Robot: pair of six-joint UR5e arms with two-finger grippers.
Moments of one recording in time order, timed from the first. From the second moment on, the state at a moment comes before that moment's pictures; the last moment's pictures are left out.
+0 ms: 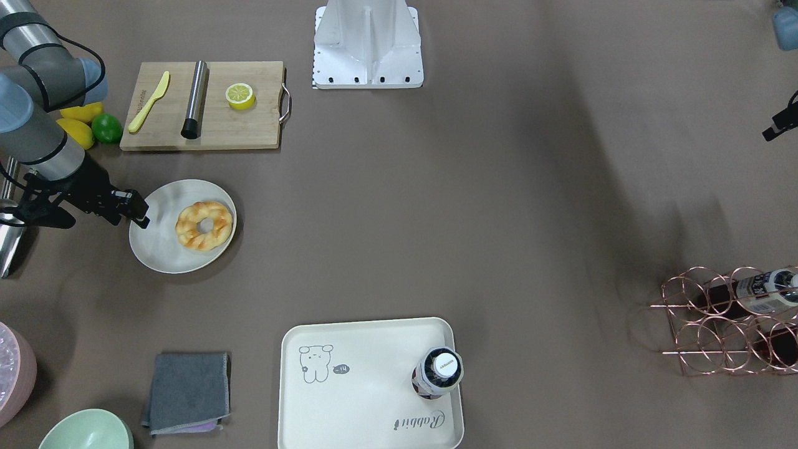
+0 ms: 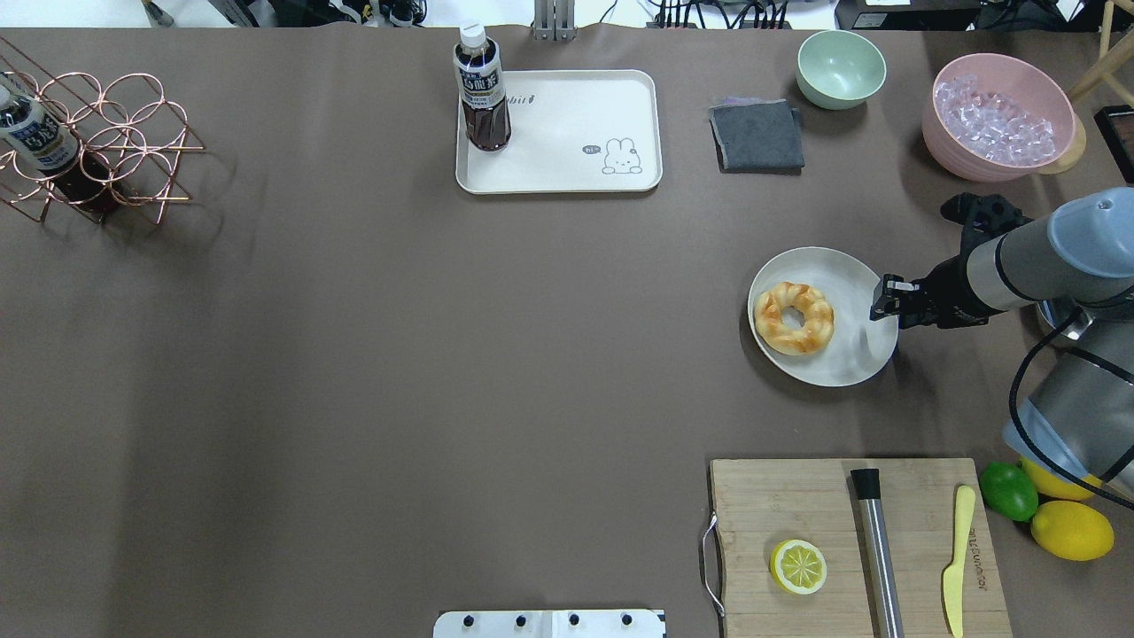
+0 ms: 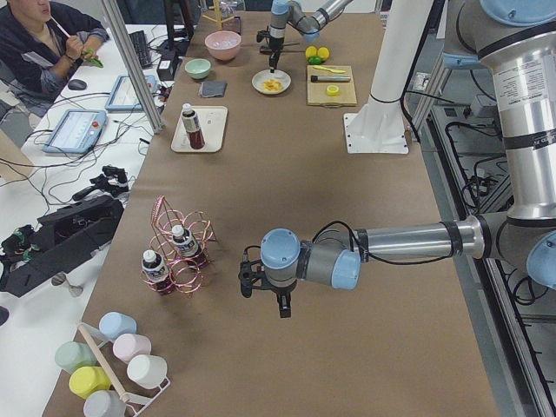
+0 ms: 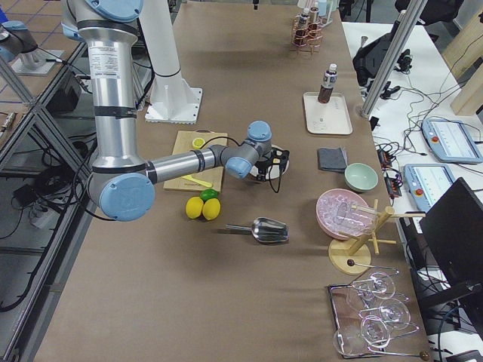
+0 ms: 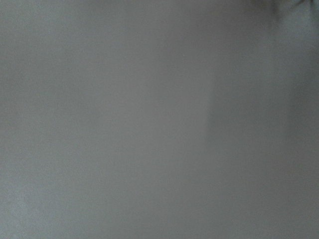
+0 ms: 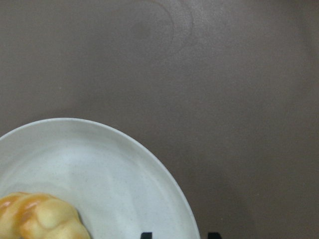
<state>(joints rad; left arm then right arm) -1.44 -1.30 -1.69 -1.87 -2.42 -0.32 0.83 -1.52 1.67 -0.93 2.07 1.26</state>
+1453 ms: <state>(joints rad) -1.44 -1.30 -1.69 -1.87 -2.42 -0.32 0.85 -1.51 1.72 -0.89 2.15 1.24</state>
